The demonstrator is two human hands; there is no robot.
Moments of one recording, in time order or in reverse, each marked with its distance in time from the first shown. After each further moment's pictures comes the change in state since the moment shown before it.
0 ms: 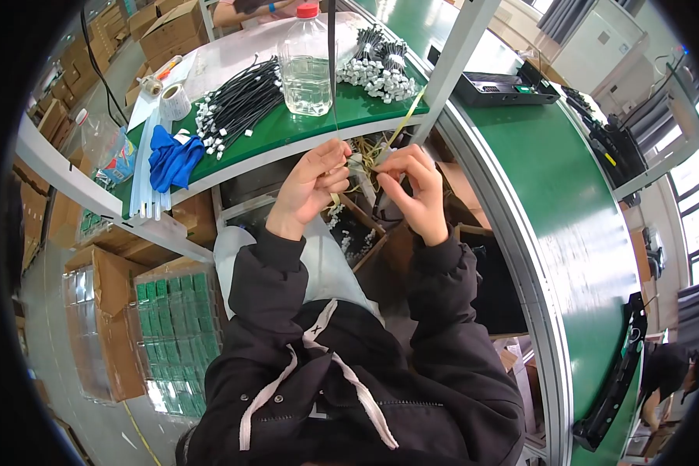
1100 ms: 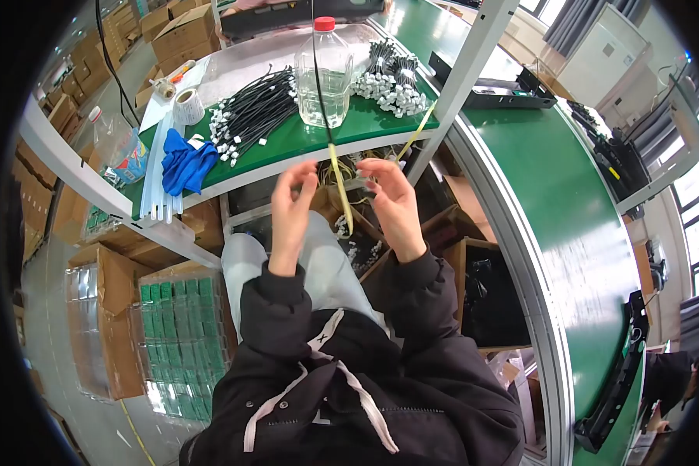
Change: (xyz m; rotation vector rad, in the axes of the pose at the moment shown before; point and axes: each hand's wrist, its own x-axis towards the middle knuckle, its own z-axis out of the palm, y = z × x) left_hand -0.042 -0.009 -0.025 1.075 0.685 0.521; right_hand -0.005 0.019 0.050 0.646 0.036 0.232
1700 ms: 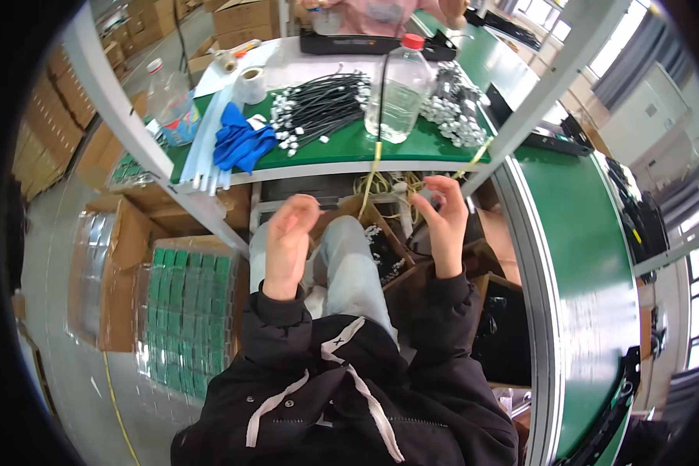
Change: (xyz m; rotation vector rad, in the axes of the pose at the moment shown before) left_hand -0.038 0.049 -0.070 -0.496 0.074 -0.142; right_hand 0.015 0.000 0.013 -0.439 0.150 0.040
